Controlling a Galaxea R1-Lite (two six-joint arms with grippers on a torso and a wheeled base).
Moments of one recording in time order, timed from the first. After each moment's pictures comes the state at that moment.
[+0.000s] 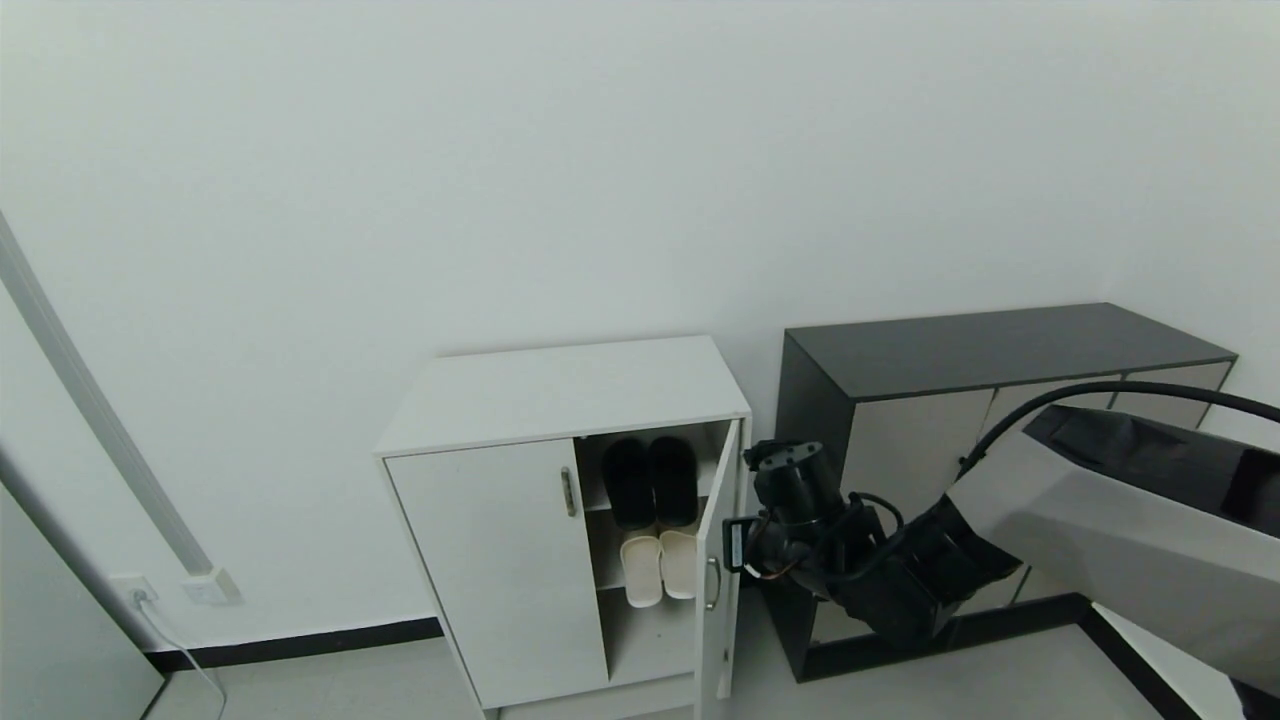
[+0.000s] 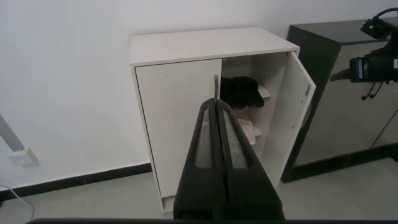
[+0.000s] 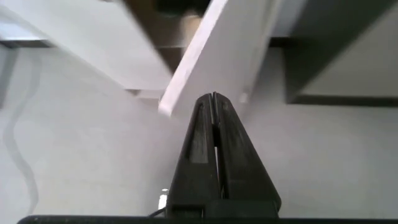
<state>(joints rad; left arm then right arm) 0.00 0.00 0.00 0.00 -0.02 0.01 0.67 2.29 -1.13 -0.62 -0.19 0.37</state>
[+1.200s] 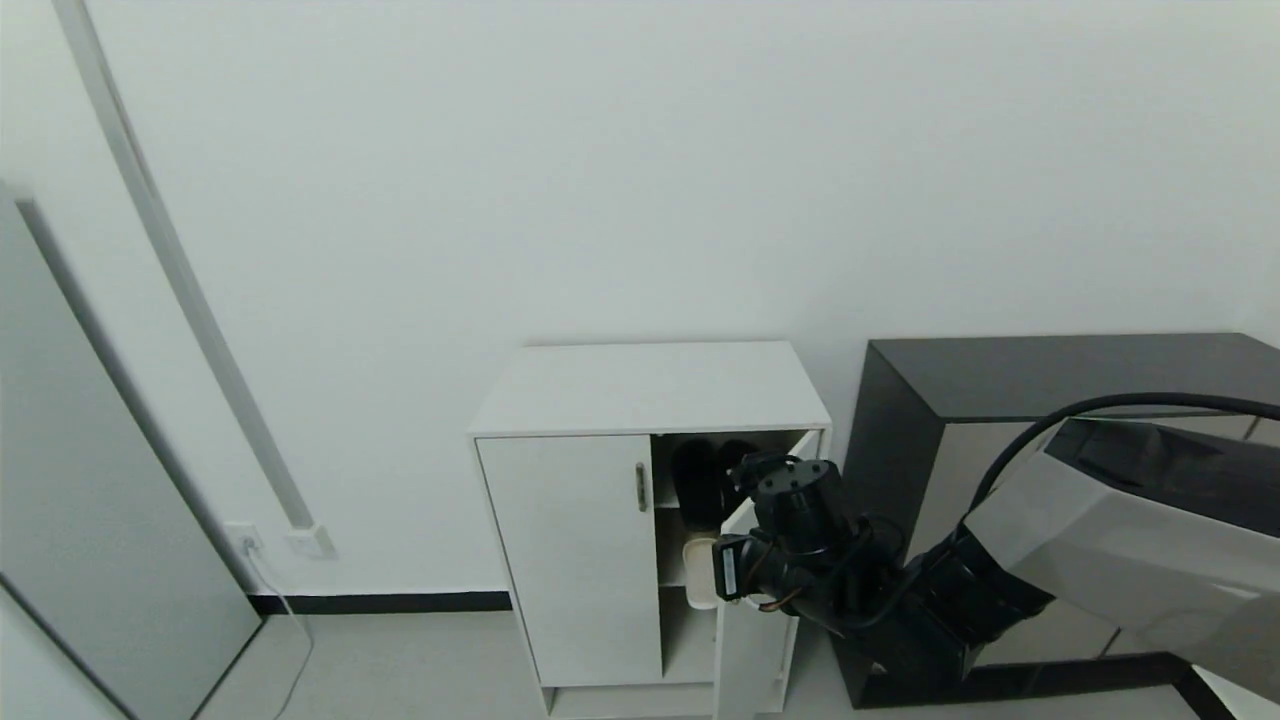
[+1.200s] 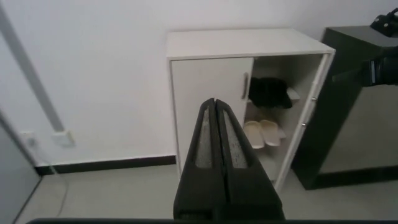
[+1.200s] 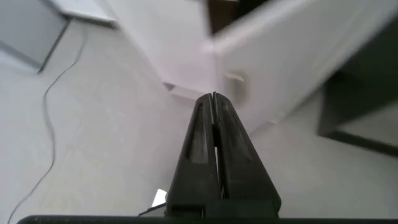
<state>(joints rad) 0.00 0.00 0.00 0.00 -0.02 0.01 0.72 2.24 -1.01 -0.73 -0.19 0.30</state>
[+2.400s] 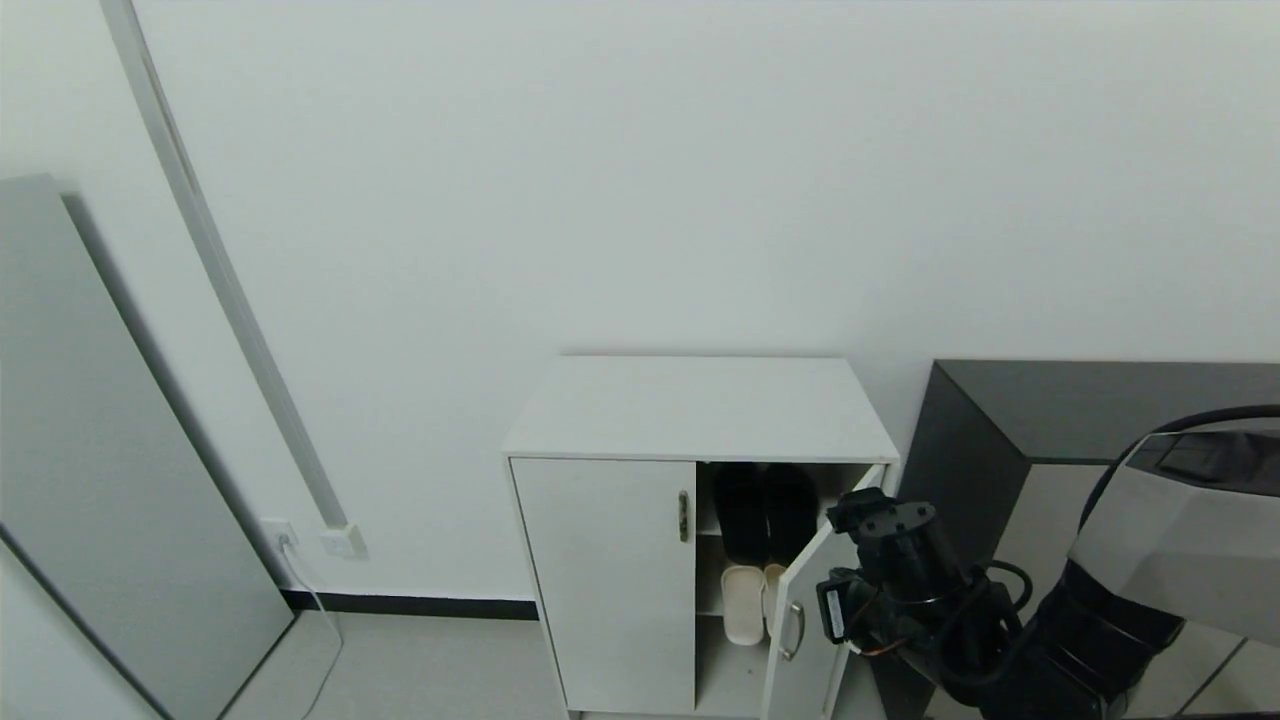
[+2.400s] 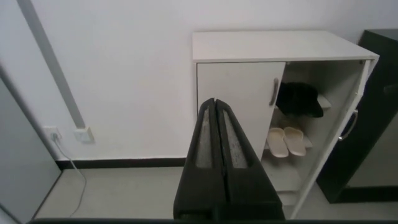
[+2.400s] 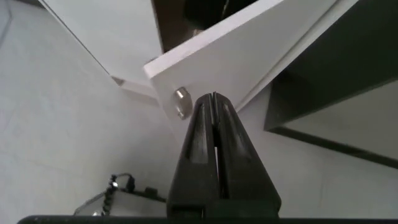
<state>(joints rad) 0.00 0.00 0.00 0.00 -0.03 0.01 0.62 2.14 -0.62 -0.90 -0.35 0.20</state>
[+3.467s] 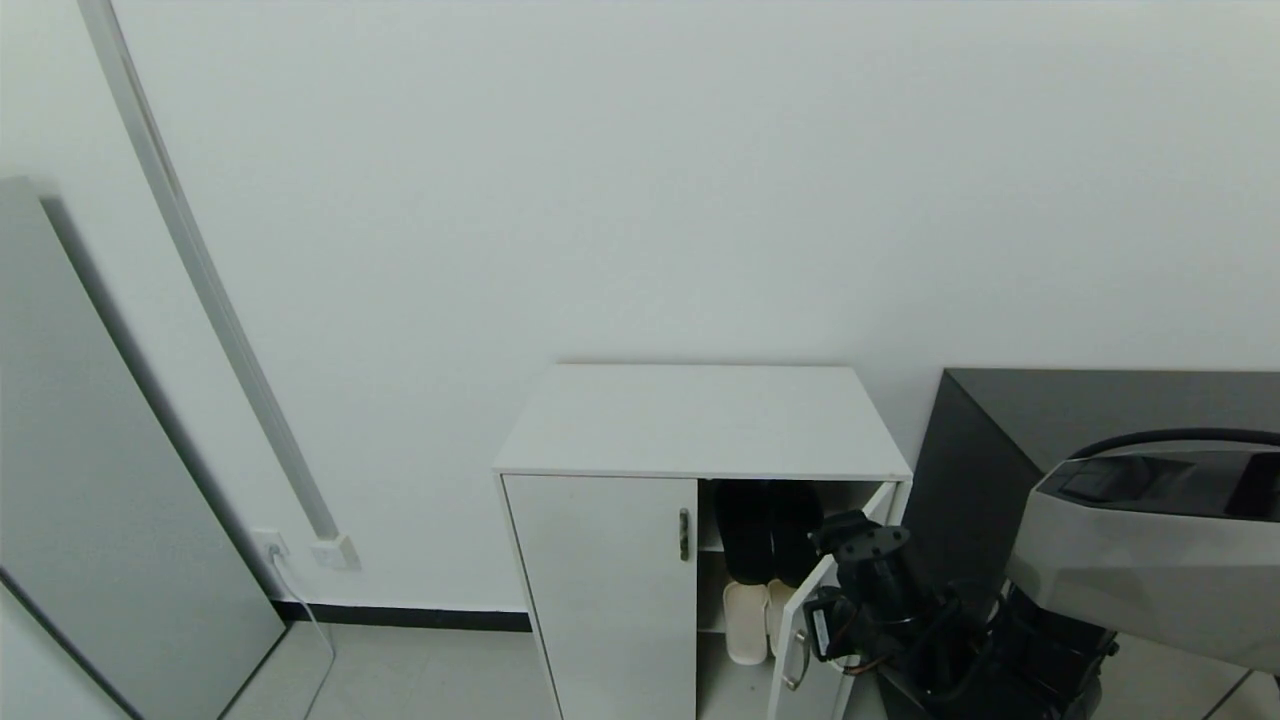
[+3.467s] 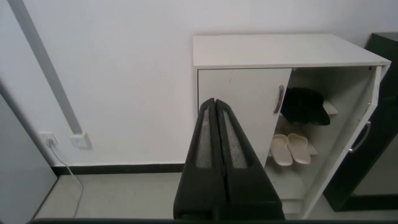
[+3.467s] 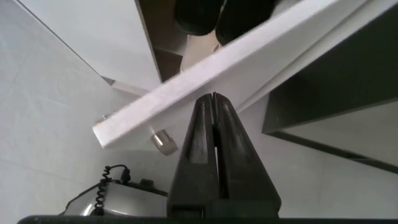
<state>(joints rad) 0.00 0.00 0.00 0.00 -0.03 0.01 0.64 2.26 -0.65 -0.98 -0.35 0.20</state>
